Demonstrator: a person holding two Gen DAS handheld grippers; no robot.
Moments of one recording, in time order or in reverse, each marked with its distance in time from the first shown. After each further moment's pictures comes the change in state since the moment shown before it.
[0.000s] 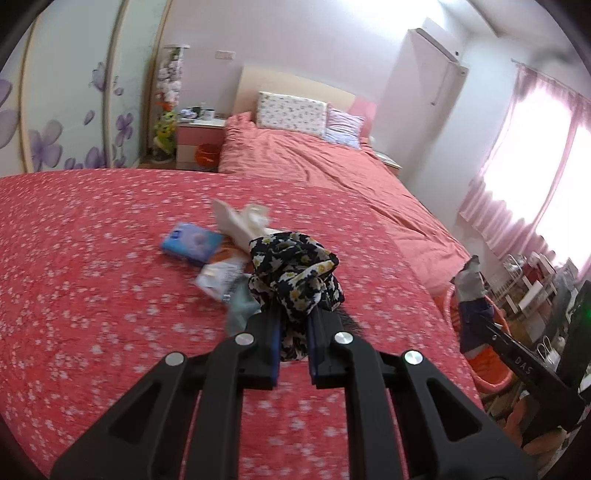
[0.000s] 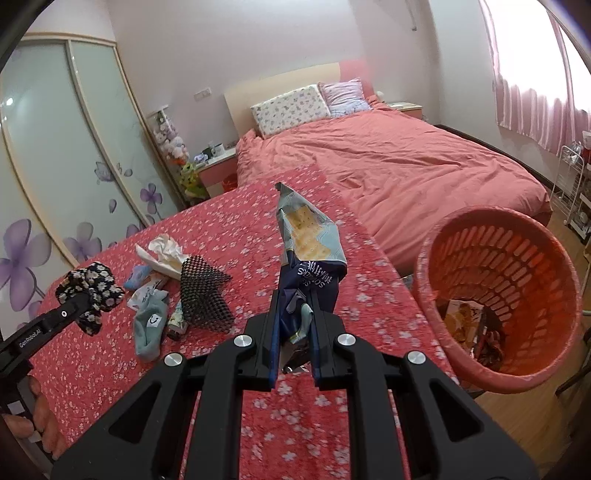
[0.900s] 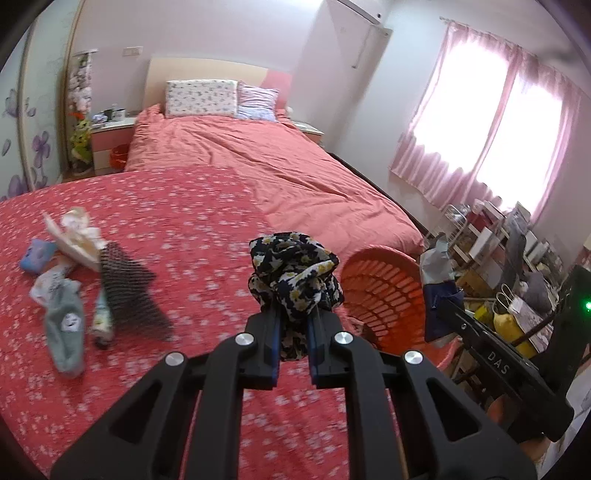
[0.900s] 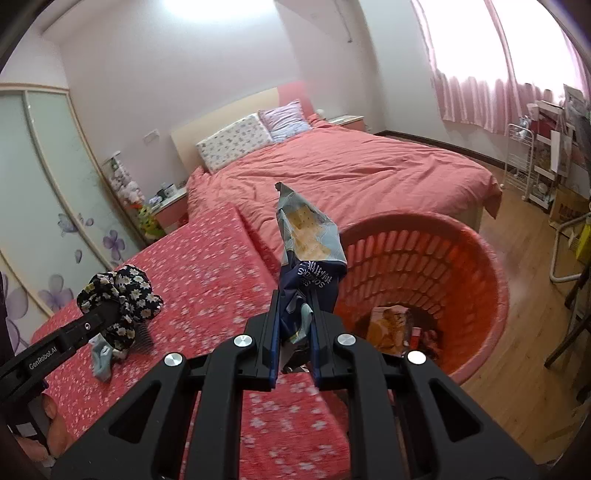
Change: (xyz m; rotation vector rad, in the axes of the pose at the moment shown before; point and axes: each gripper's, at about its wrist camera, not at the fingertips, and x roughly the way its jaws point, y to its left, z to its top) left arm 0.057 -0.162 -0.020 0.183 0.097 -0.241; right arm -0.043 -0.116 0.002 0.156 -0.104 -0.136
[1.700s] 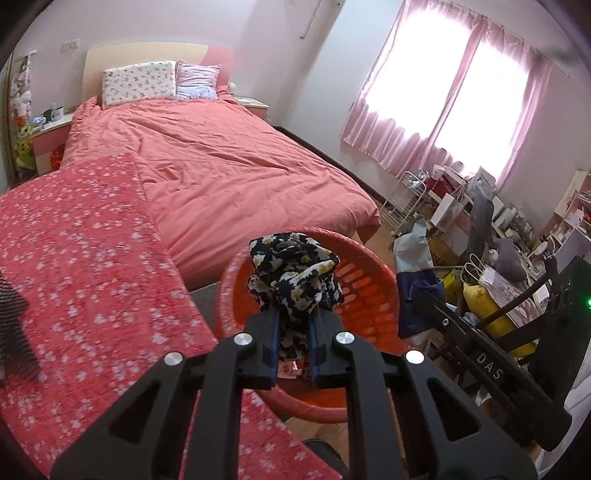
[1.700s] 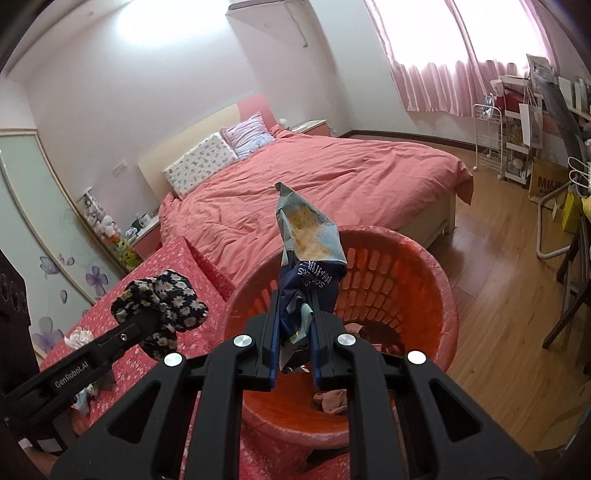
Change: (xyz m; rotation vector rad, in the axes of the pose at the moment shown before) left arm 0.104 -0.092 0.008 0.093 0.106 -0.167; right arm 0.016 -0.073 0.020 0.134 -0.033 -0.052
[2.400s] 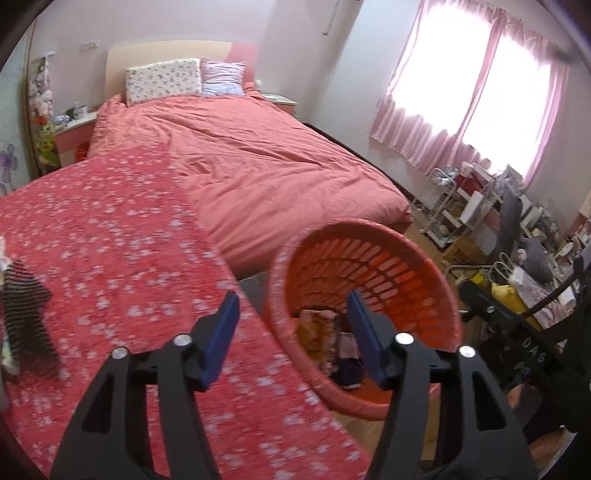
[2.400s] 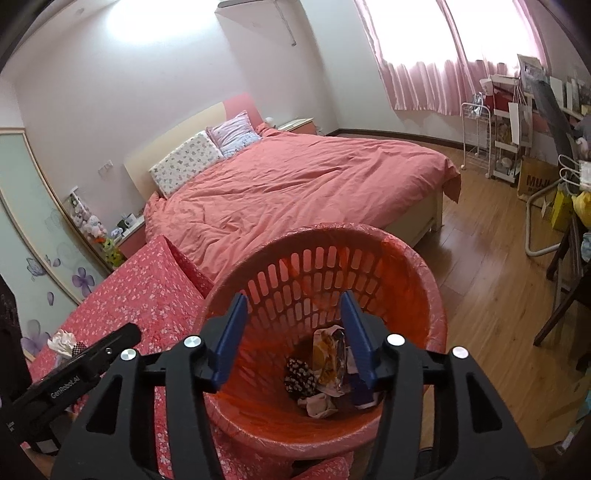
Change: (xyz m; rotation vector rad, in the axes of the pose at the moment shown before) left arm 0.002 0.033 -0.011 -0.015 0.002 0.136; right arm 0.003 -0.003 -0.001 -0.024 0.001 -0.061
